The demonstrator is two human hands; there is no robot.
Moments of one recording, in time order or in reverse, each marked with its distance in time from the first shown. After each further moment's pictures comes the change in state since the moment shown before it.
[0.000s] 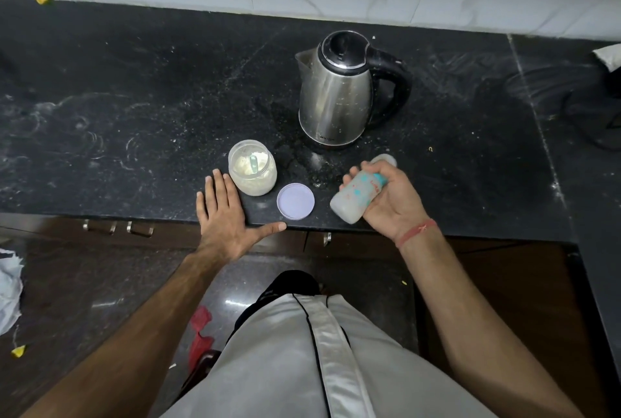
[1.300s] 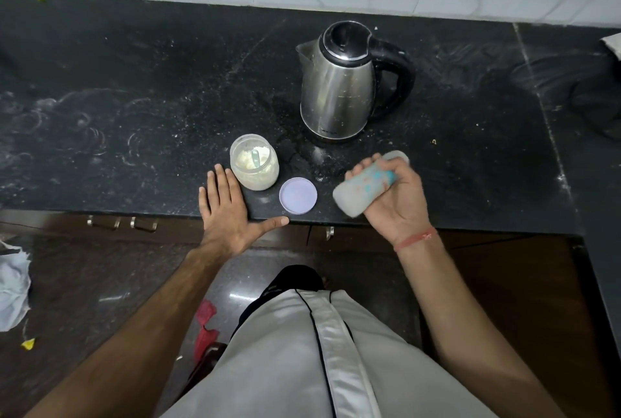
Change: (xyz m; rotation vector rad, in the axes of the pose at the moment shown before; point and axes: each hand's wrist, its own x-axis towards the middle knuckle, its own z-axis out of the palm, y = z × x) left_hand 0.000 0.001 -0.001 0.004 -0.014 -0.016; right_hand -0.009 0.015 -0.005 0.228 -0.218 -0.061
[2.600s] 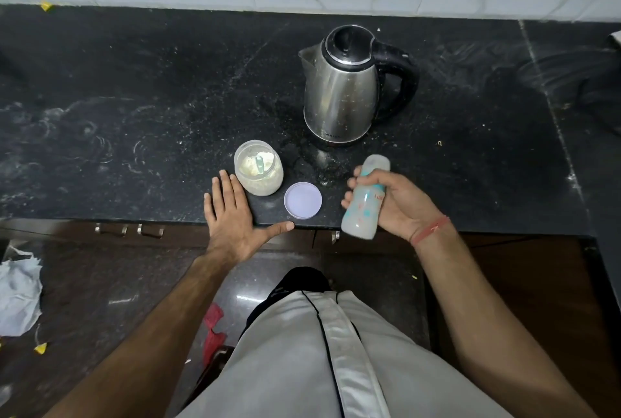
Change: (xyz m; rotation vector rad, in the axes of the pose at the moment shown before) left_hand -0.002 0.000 -0.002 -0.022 0.005 0.023; right_hand 0.012 -0.013 -0.005 -0.361 -0.013 0.177
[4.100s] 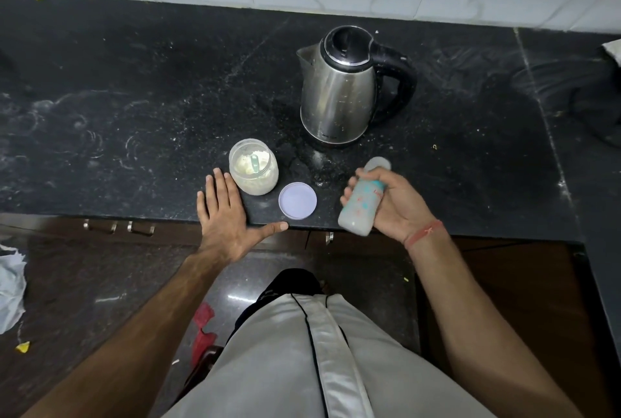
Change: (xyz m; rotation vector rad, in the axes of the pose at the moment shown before) left_hand 0.002 0.000 0.000 0.020 0.003 -0.012; right_hand 0.002 -0.004 -0.003 0.030 0.124 0.038
